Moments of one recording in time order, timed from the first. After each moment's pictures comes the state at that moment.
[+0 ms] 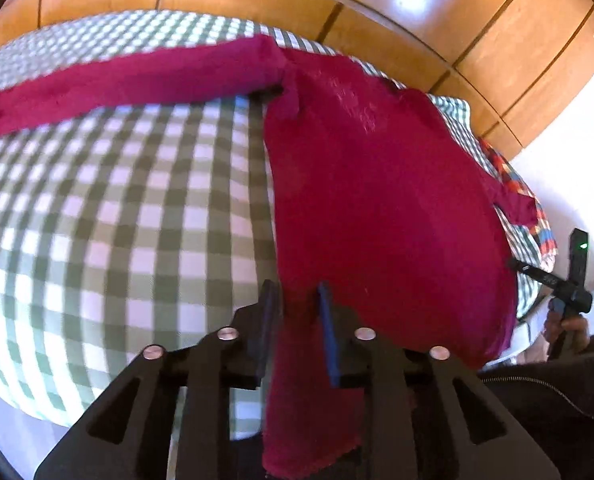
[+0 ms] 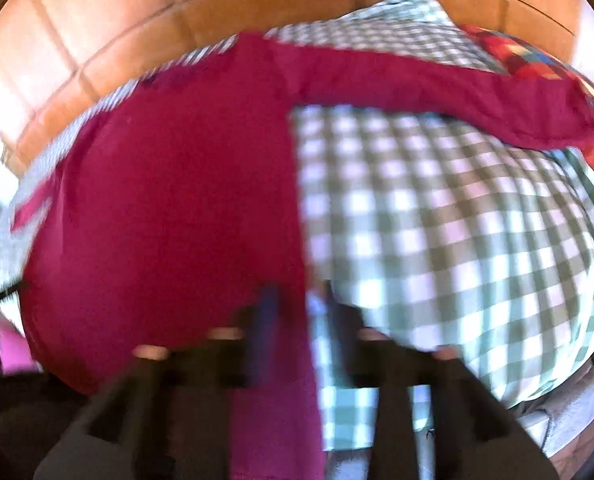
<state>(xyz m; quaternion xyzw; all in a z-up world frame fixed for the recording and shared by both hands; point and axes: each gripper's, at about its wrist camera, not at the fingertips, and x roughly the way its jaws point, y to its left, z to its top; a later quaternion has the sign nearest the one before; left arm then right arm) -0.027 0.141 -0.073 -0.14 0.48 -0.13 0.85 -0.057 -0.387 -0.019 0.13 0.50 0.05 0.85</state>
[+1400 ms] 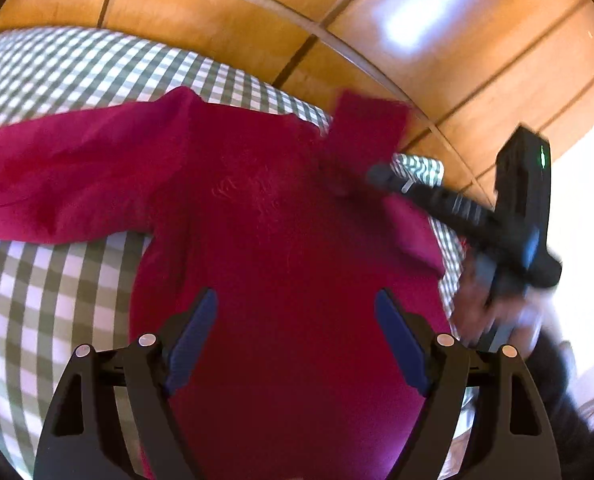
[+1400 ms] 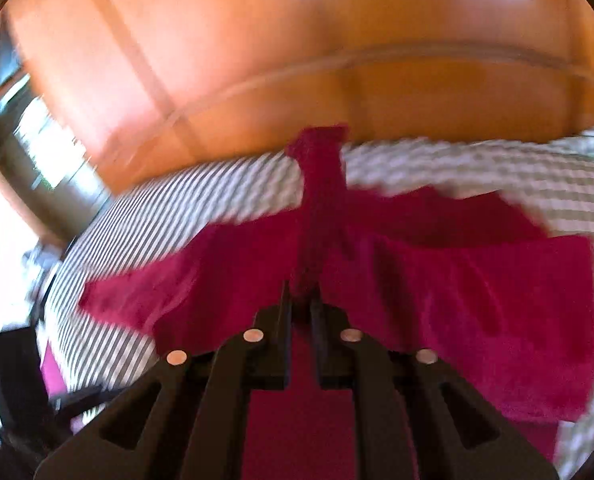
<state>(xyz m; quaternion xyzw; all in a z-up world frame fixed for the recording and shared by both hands) 0.113 0.090 -0.042 -0.25 0.45 -0.19 0.84 0.147 -0.124 0.017 0.08 0.45 0.29 0.84</state>
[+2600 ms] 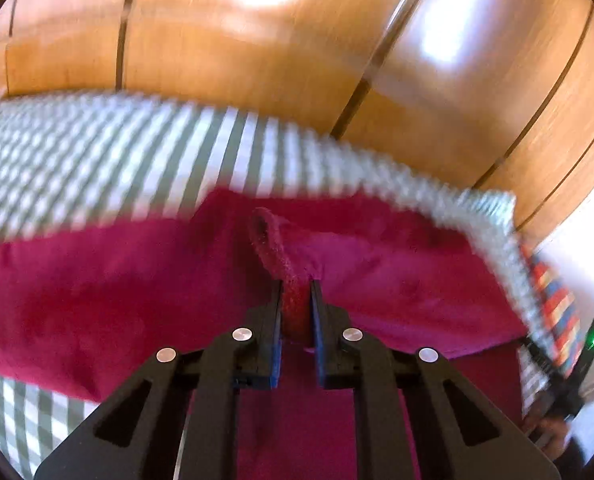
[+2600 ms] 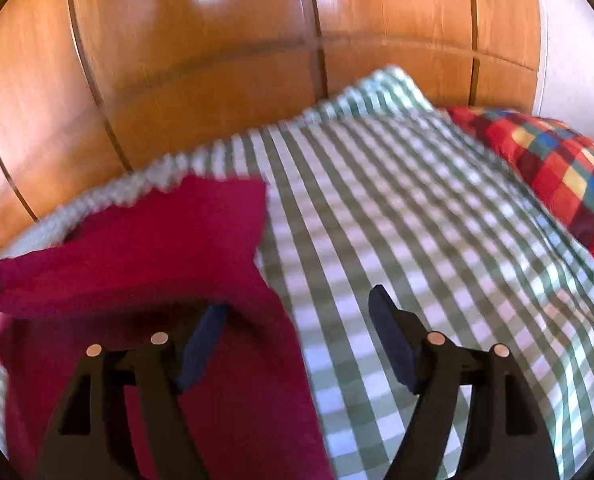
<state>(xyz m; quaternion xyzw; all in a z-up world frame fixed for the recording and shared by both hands) 0.191 0.098 -0.062 -0.14 0.45 -0.07 0.88 0.122 -0.323 -0.044 0.11 0.43 -0.05 0.90</state>
